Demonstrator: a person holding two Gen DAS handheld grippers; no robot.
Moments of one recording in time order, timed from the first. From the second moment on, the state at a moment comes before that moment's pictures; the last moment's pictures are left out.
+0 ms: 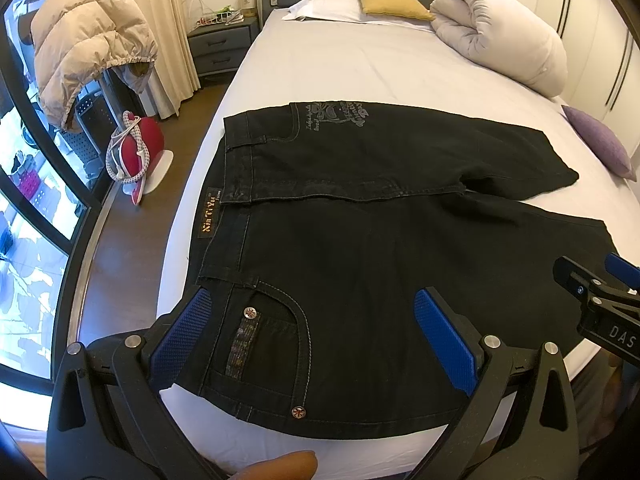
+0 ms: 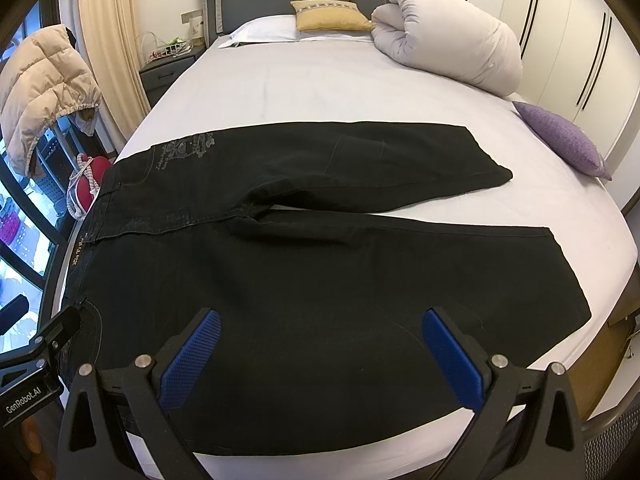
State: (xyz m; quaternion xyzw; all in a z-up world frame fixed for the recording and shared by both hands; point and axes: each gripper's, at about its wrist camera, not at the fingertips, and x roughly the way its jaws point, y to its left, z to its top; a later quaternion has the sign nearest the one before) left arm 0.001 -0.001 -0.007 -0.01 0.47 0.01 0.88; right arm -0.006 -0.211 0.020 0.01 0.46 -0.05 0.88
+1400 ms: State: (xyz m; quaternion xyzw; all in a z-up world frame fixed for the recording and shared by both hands) left arm -0.001 -0.001 -0.013 0.00 0.47 0.02 0.88; right arm -0.010 -0.209 0.014 0.02 0.47 -0.05 0.88
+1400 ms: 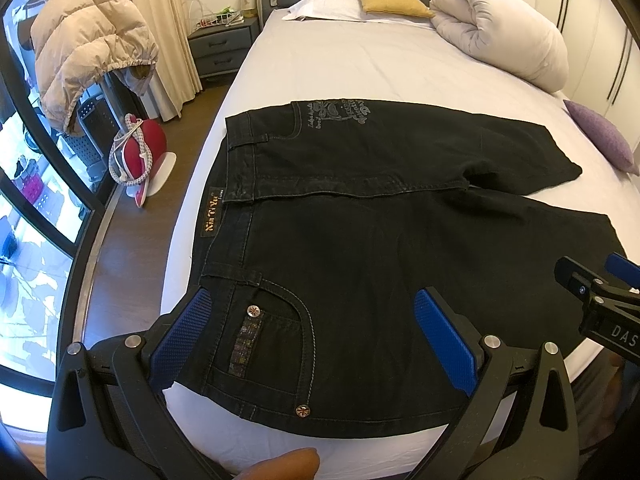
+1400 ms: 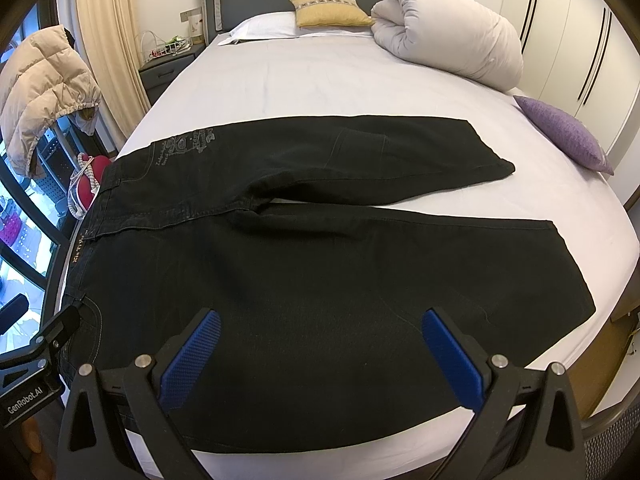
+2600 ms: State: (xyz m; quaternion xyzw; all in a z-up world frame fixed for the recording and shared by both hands) left arm 0.130 0.037 0.003 -0.01 0.40 -0.01 0.92; right arm 0.081 -0.218 0.033 -0.04 0.43 0.09 0.90
